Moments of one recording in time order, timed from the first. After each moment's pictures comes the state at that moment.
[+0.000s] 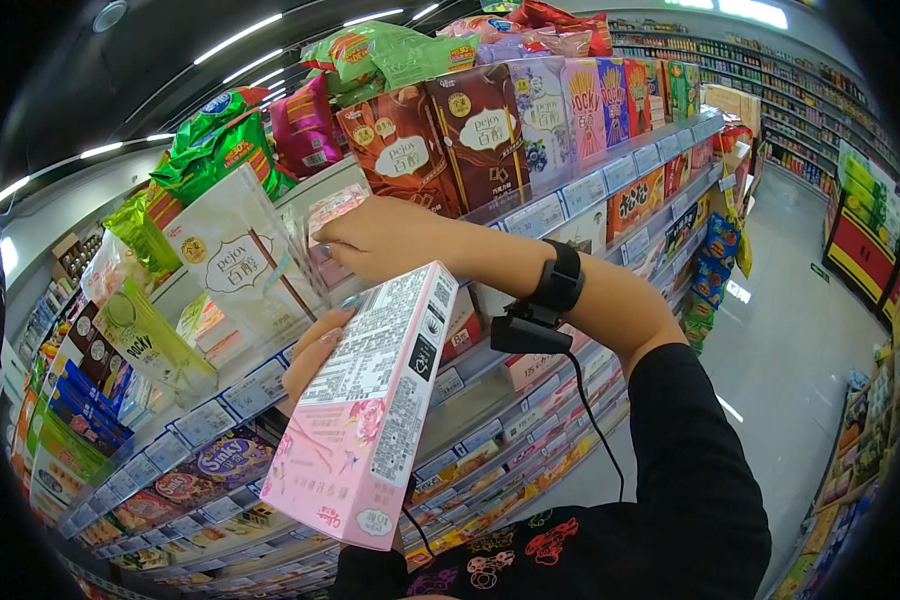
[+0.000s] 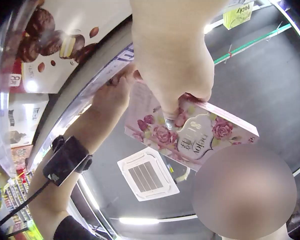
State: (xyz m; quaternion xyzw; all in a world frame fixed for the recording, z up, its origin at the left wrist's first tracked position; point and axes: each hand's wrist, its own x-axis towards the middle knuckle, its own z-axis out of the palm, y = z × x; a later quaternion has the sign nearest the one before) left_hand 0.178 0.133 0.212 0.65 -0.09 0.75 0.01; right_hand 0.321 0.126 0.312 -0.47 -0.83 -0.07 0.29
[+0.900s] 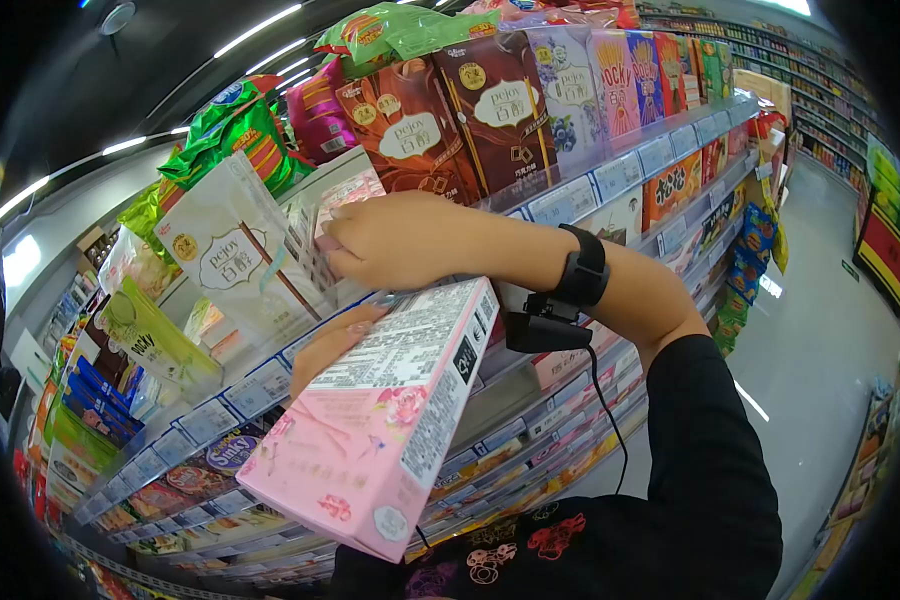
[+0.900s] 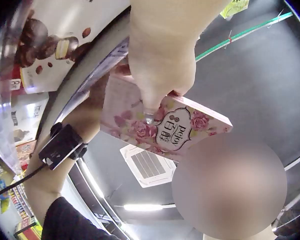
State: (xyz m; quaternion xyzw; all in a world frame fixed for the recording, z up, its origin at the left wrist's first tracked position) left_hand 0.155 0.135 0.206 0.80 -0.03 0.59 0.09; right_hand 0.320 0.125 0.306 -0.48 -0.84 -0.08 0.24
